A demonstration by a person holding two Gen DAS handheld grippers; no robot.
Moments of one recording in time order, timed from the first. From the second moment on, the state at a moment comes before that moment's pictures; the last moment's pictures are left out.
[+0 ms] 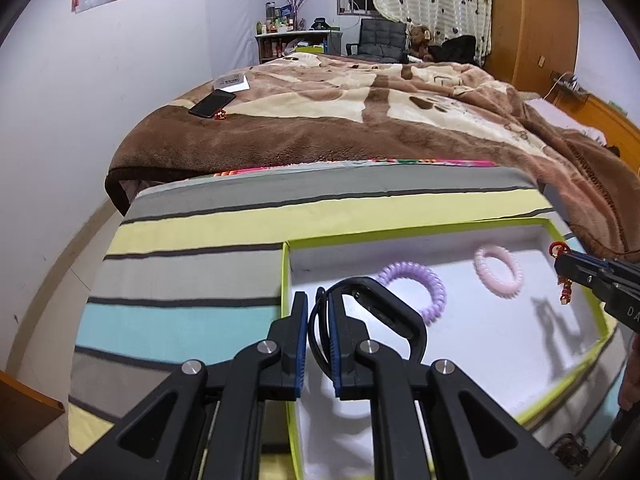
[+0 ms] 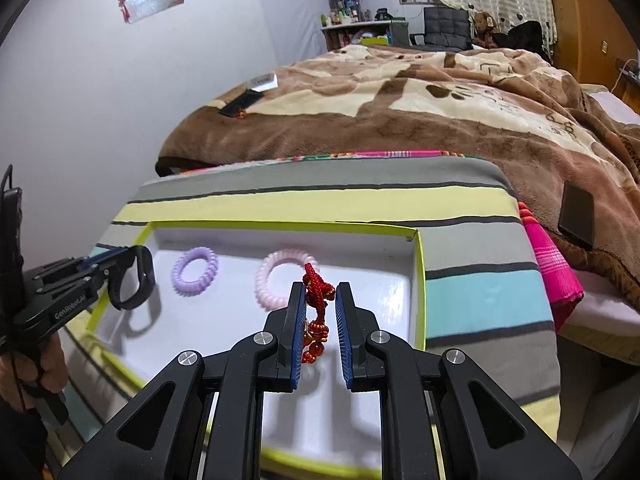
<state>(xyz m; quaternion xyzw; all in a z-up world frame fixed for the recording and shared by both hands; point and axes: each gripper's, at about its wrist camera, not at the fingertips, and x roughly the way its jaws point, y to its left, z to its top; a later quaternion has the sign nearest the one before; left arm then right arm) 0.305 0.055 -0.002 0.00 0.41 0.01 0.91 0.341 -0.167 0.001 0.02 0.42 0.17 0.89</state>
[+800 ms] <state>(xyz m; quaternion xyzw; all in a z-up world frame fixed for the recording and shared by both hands) 0.323 0.056 -0.006 0.01 0.40 0.01 0.92 0.365 -0.164 -0.014 0.01 0.44 0.14 0.89</state>
